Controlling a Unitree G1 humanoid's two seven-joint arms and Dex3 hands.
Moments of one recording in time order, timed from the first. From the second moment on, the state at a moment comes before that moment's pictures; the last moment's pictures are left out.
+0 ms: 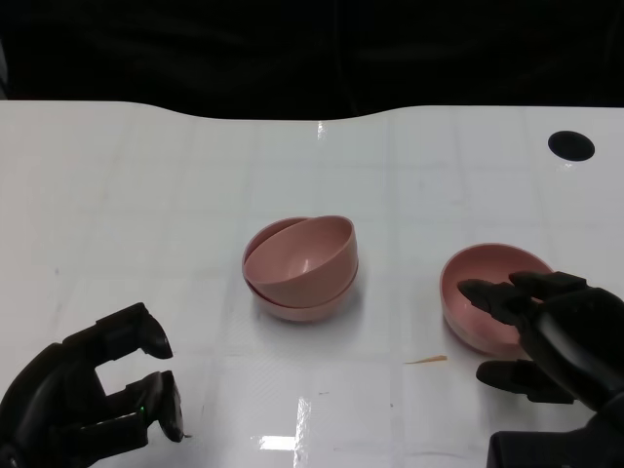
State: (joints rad) left arm 0.18 0.29 0.17 -0.33 -0.69 0.61 -0.35; right arm -0.09 -0.33 0.19 0.17 -1.03 -0.22 -0.16
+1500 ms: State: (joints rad) left arm 0.18 0.24 0.19 -0.33 -0.67 0.61 -0.32; right arm -0.37 -0.33 0.43 0.71 -0.99 -0.24 -0.42
